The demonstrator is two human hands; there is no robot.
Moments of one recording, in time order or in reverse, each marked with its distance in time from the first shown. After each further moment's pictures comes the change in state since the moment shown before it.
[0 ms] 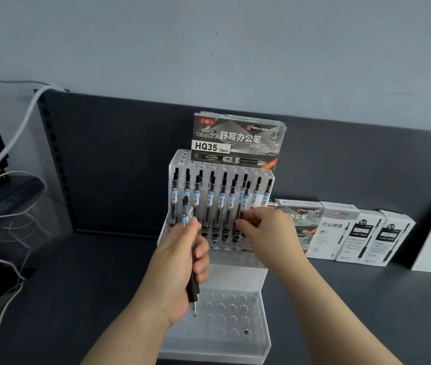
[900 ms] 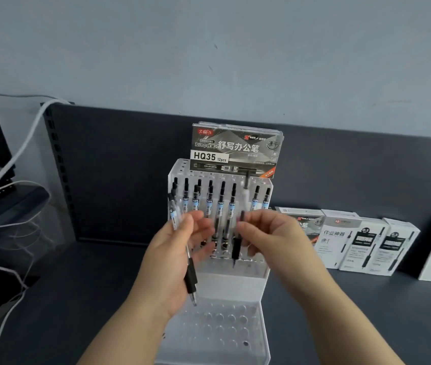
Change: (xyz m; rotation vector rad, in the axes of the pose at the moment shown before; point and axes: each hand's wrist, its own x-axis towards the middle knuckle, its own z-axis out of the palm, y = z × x) left_hand 0.008 0.012 0.007 -0.079 0.076 0.120; right_hand -0.019 -0.017 -0.025 0.657 -0.169 0.055
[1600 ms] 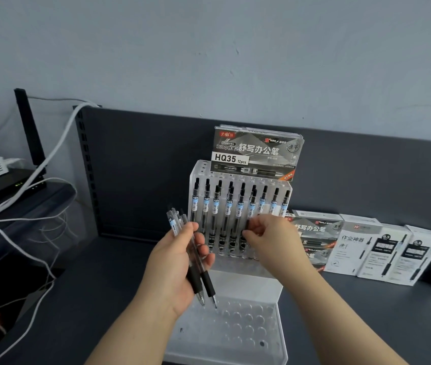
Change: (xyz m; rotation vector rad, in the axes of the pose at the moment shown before) left_hand -0.002 0.005 -0.019 -0.126 0.154 -0.122; right_hand 0.028 0.023 0.021 -0.697 0.078 -0.054
